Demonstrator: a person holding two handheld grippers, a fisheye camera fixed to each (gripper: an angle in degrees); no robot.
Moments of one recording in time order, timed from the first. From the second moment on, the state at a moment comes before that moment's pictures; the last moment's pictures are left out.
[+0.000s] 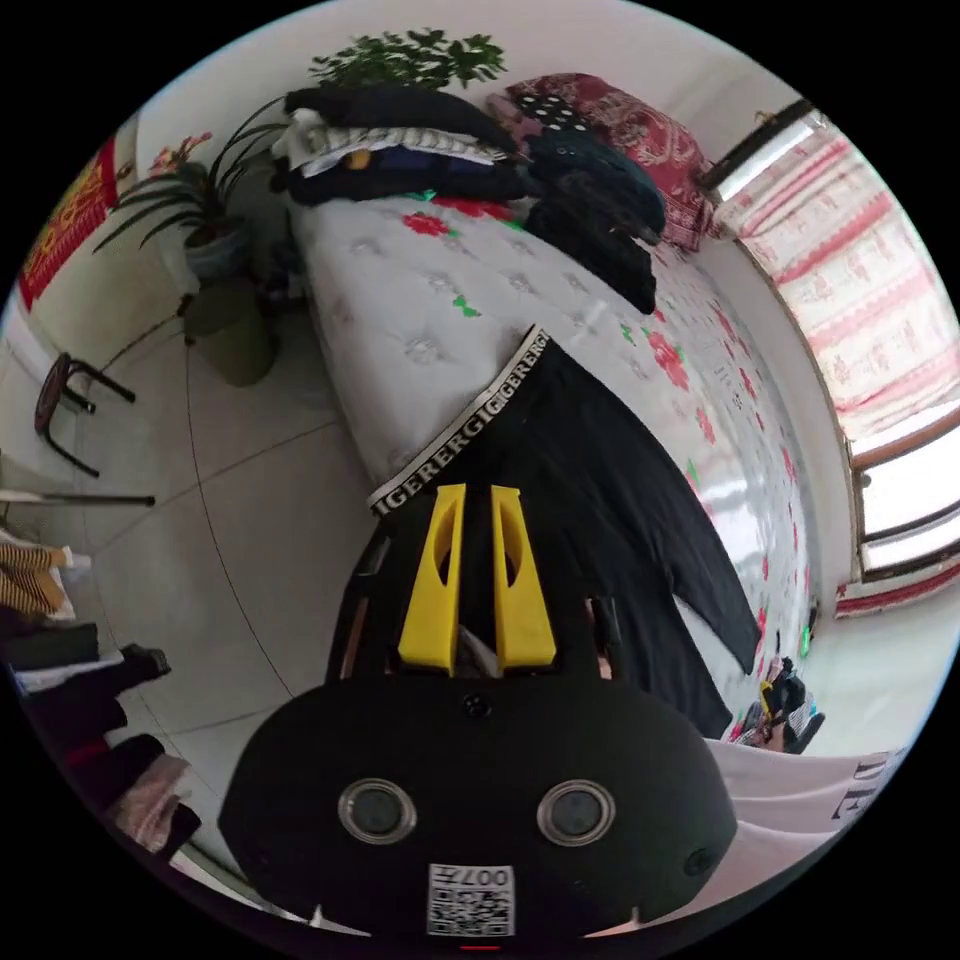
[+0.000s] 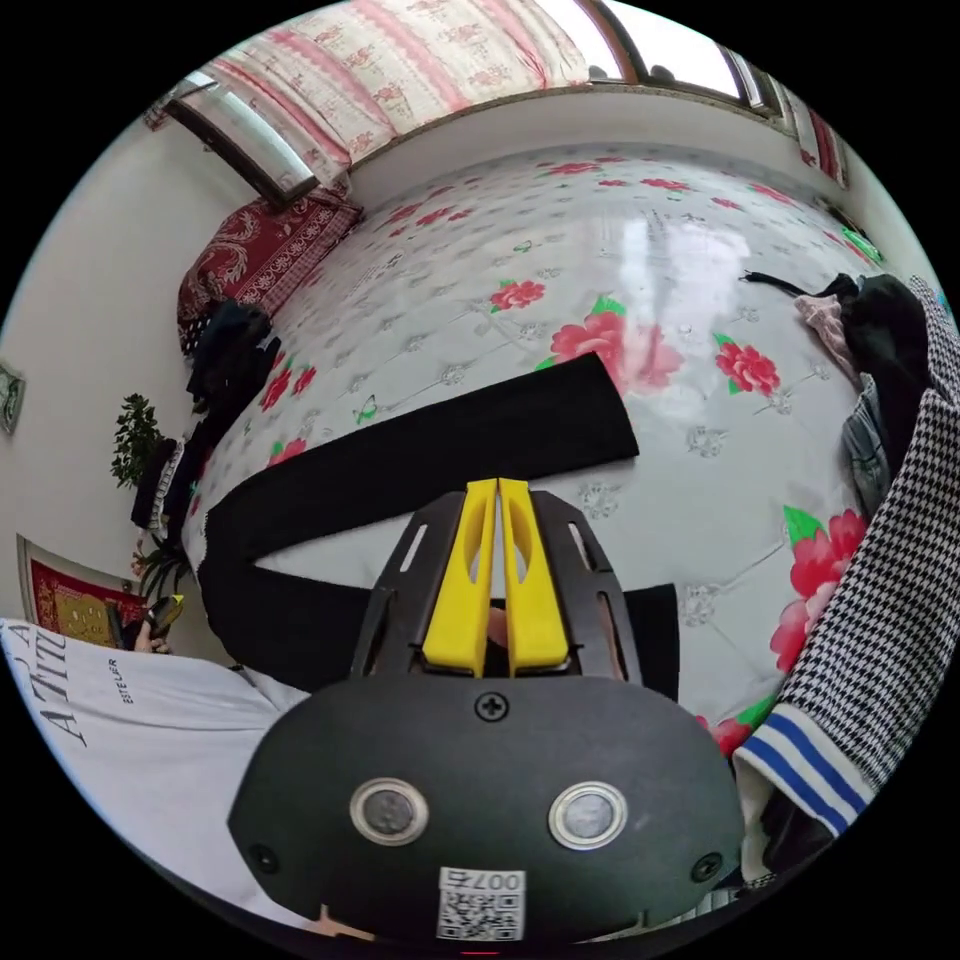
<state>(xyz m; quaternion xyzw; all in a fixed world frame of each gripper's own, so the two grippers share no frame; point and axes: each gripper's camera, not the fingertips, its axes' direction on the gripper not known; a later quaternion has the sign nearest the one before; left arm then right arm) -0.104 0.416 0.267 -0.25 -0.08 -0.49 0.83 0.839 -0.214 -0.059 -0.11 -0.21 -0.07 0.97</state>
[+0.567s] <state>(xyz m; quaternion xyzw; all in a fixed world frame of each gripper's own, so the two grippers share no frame) -0.175 0.553 0.217 -0.16 0.10 -0.67 0.71 0.897 -0.103 -0.086 -0.19 -0.19 0.13 0.95</state>
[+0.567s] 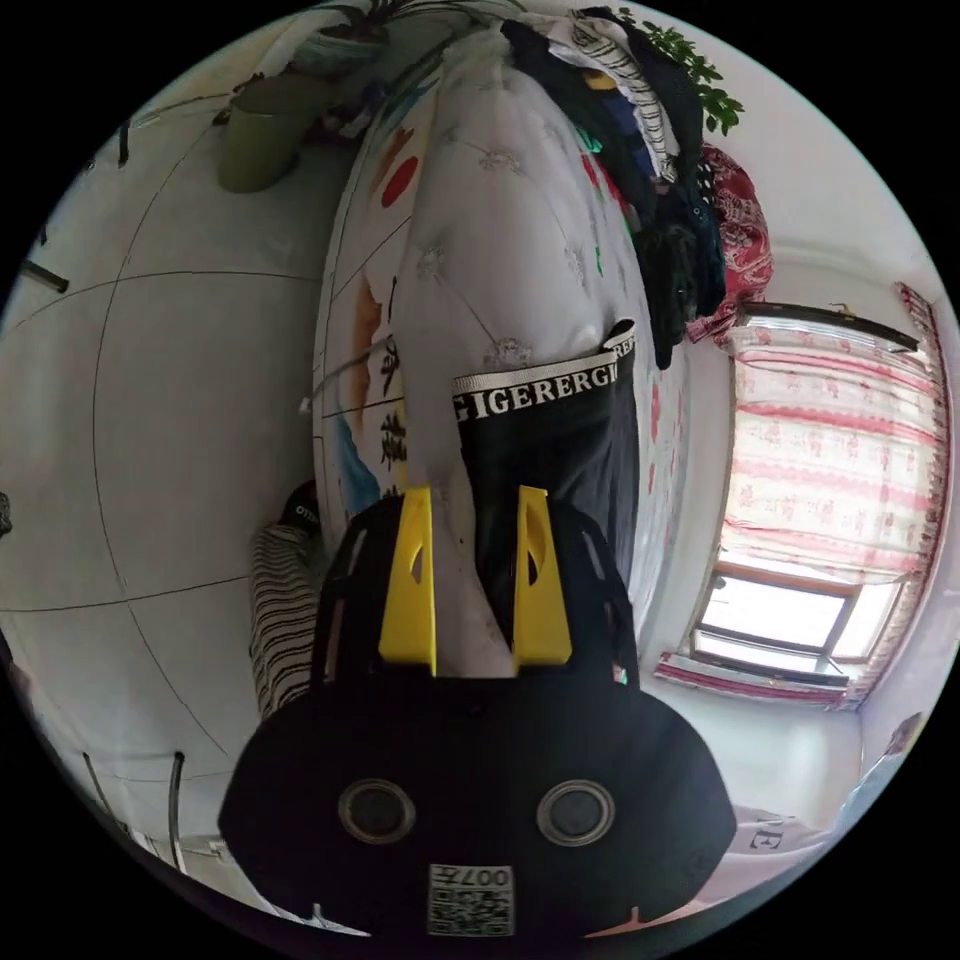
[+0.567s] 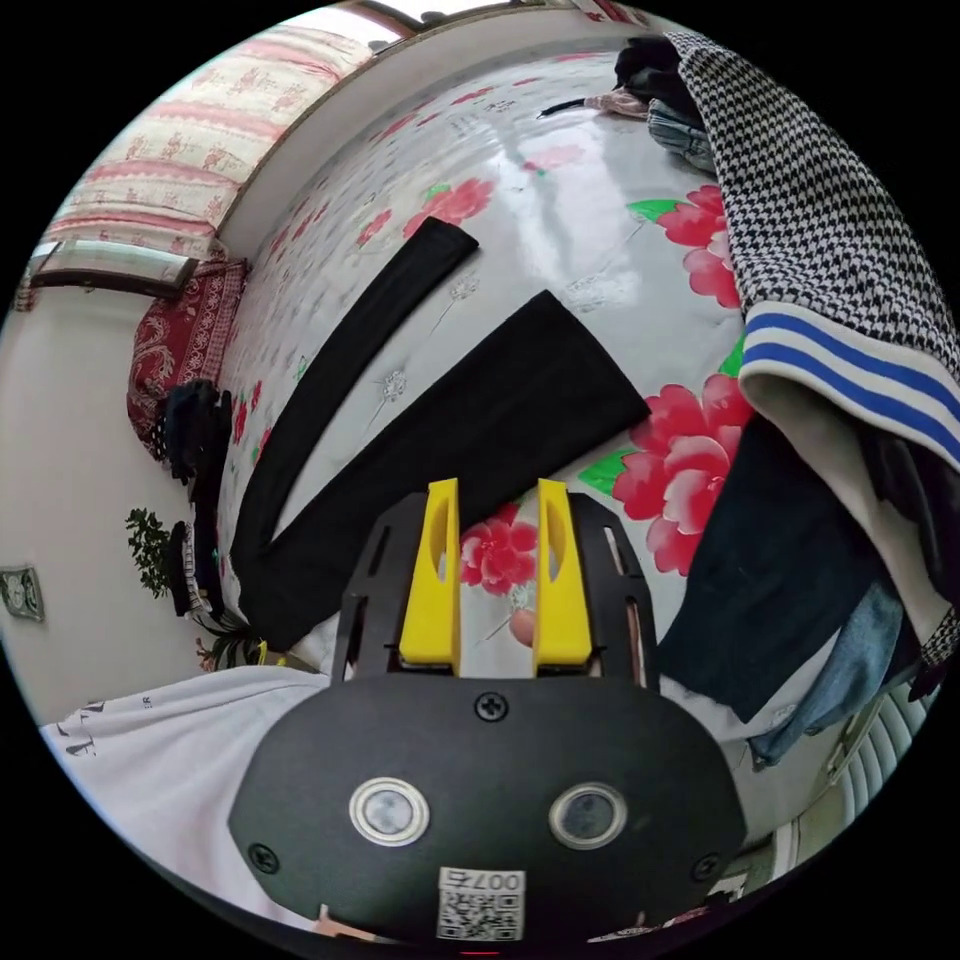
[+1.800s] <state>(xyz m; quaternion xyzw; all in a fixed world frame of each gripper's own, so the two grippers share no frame) -0.156 0.269 0.238 -0.15 0.08 -0.47 0.87 0.842 -0.187 -0.125 0.02 -0.14 0.16 0.98</state>
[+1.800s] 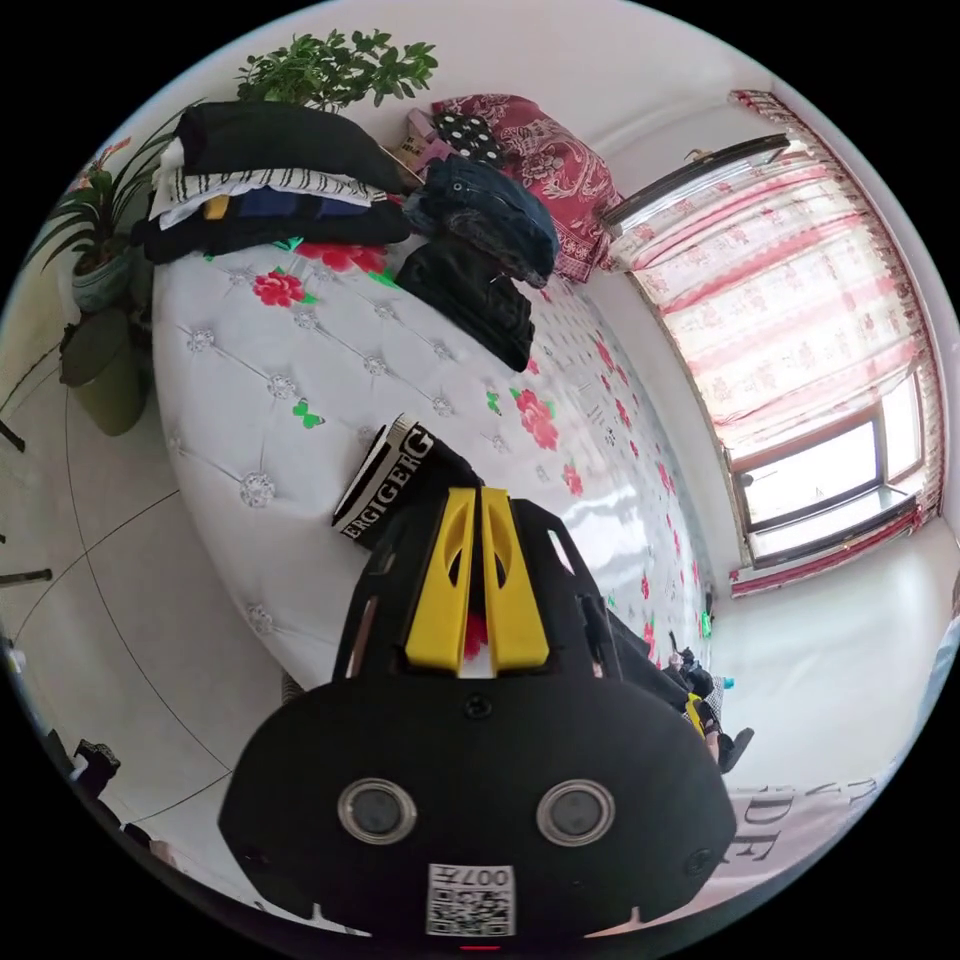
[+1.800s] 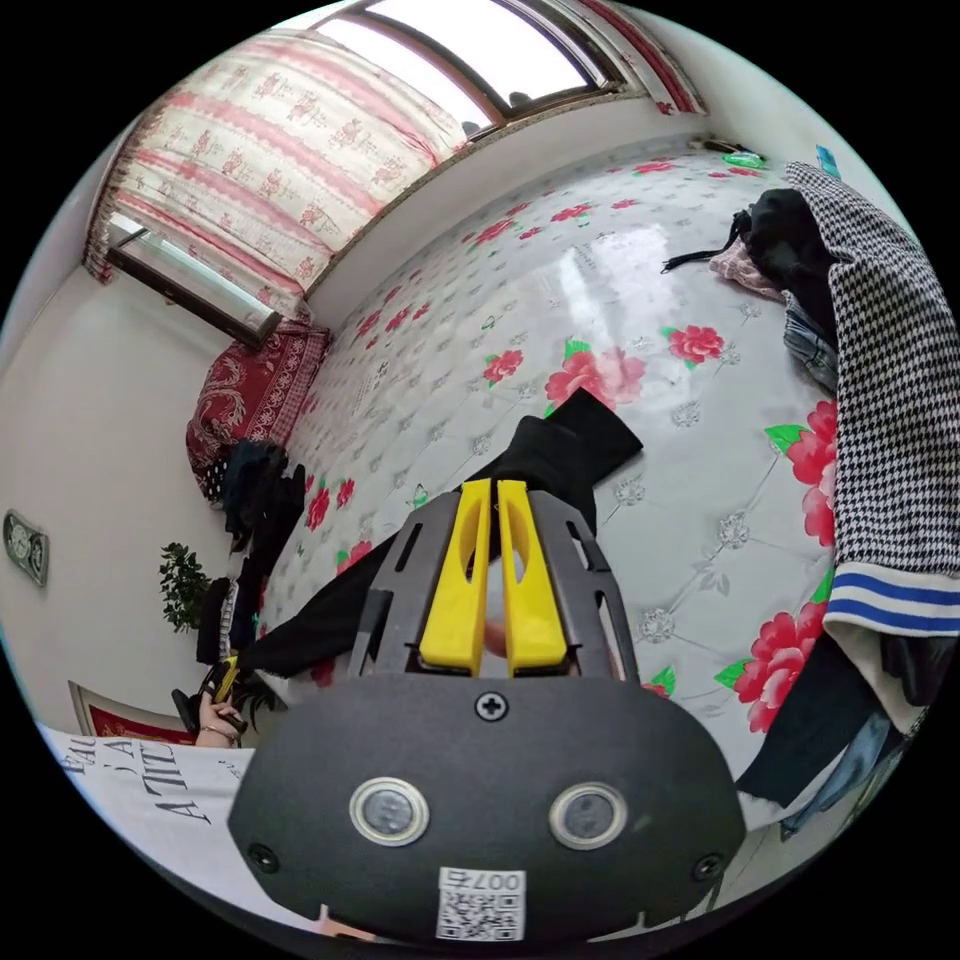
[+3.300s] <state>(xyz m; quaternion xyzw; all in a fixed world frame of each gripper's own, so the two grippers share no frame) -0.117 0.280 0.567 -0.33 -0.13 -0.10 0.93 0.564 -0.202 0.113 -0.17 -0.16 -0.23 0.95</state>
